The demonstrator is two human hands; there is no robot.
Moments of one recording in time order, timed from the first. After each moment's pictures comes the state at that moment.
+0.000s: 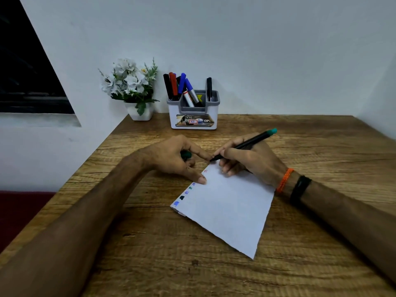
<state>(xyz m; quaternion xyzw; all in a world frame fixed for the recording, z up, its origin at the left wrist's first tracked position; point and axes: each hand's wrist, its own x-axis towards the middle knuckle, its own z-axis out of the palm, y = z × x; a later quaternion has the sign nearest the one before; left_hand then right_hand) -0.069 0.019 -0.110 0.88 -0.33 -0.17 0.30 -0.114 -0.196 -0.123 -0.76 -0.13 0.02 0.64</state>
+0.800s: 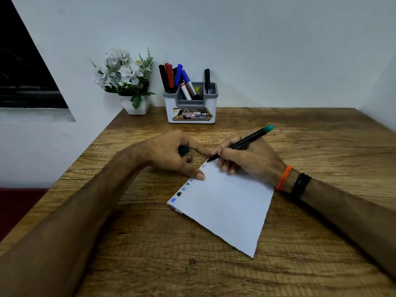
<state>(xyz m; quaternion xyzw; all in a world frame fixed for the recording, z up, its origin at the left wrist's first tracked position) -0.067 0.018 -0.110 0.88 -0.32 -0.18 0.30 -0.112 -0.195 -0.130 -0.80 -0.12 0.00 0.59</state>
